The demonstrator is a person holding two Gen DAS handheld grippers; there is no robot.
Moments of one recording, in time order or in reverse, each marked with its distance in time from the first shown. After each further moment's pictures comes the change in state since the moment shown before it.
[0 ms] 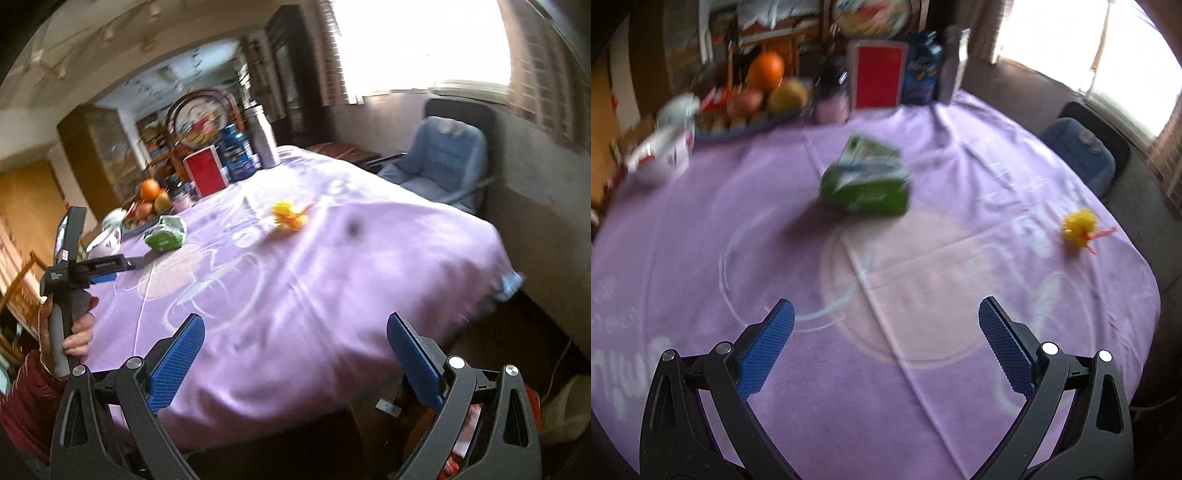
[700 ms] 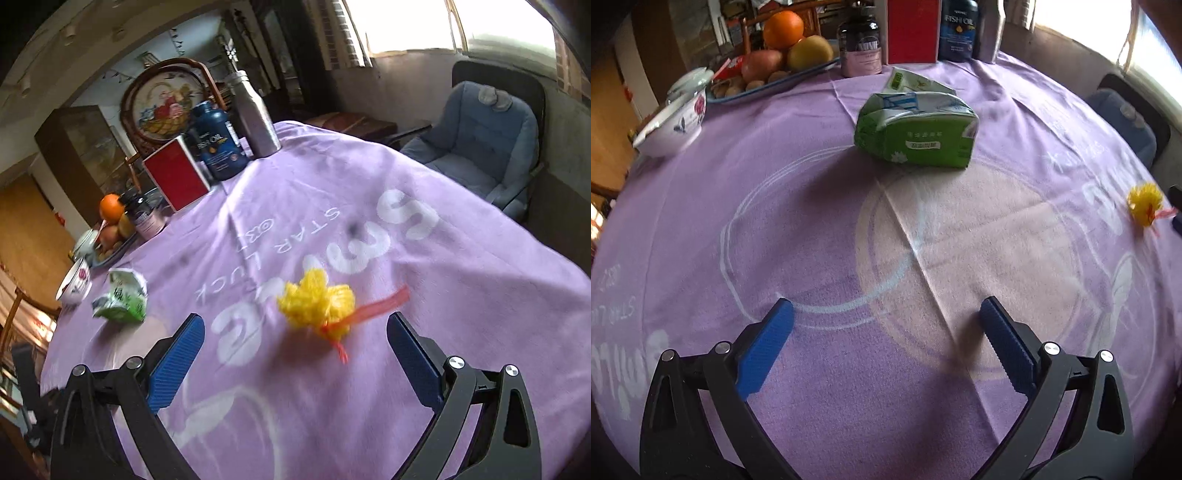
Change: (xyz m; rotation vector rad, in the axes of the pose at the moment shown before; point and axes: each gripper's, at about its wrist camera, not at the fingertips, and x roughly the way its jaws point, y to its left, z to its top) left arm 0.045 0.009 -0.005 0.018 0.105 0.141; right arm 0.196 0.005 0.108 0.129 0.114 0.024
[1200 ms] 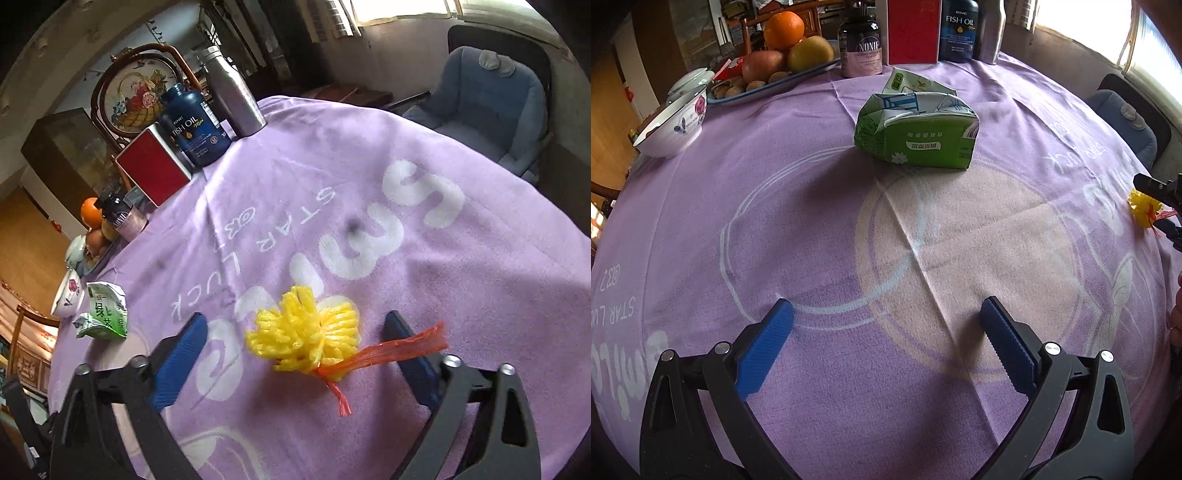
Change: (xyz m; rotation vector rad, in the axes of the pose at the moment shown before) left arm 0.001 0.000 0.000 0.005 0.000 0.006; right arm 0.047 -0.006 0.013 0.046 0.096 0.011
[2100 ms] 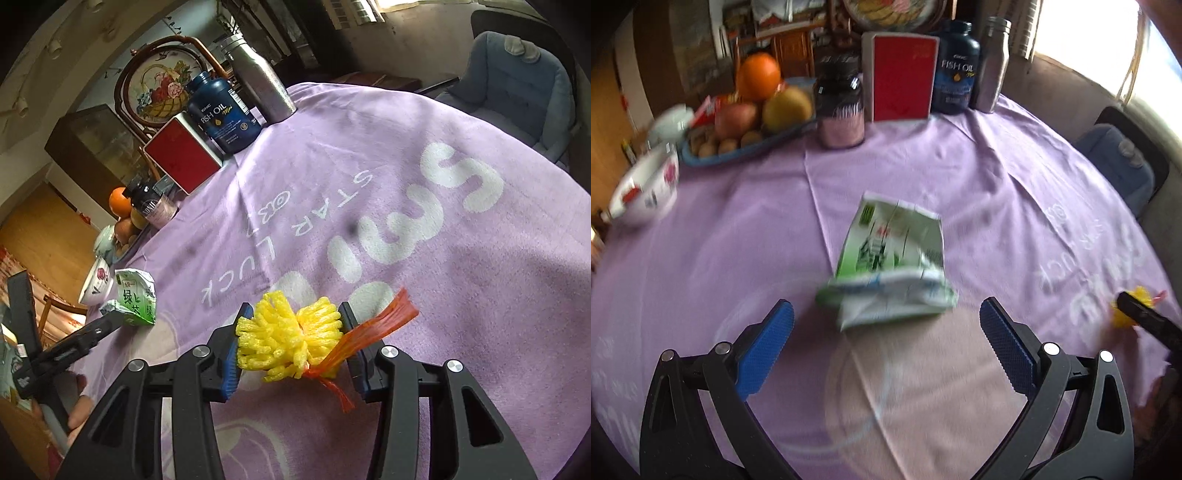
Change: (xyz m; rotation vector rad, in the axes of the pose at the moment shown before) left arm 0.009 -0.019 0.095 -0.003 -0.105 -0.003; right arm 0.005 -0.001 -0.003 0.016 0.044 0.151
